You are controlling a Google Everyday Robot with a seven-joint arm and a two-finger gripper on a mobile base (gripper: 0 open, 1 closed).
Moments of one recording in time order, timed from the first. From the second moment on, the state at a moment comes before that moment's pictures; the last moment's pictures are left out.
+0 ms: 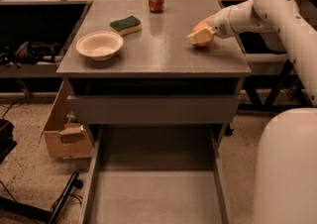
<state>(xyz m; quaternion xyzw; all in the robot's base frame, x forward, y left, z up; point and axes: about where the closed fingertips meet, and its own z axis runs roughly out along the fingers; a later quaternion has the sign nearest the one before) 0.815 -0.152 0.865 -0.43 0.77 0.14 0.46</state>
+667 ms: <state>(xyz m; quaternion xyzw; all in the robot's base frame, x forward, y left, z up) 0.801 -0.146 0.898 -0.44 0.76 0.12 0.47</state>
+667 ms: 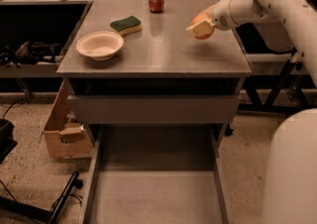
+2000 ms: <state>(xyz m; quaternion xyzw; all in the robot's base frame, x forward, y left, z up) 0.550 -0.165 1.030 -0.45 0.70 -0.01 0.55</state>
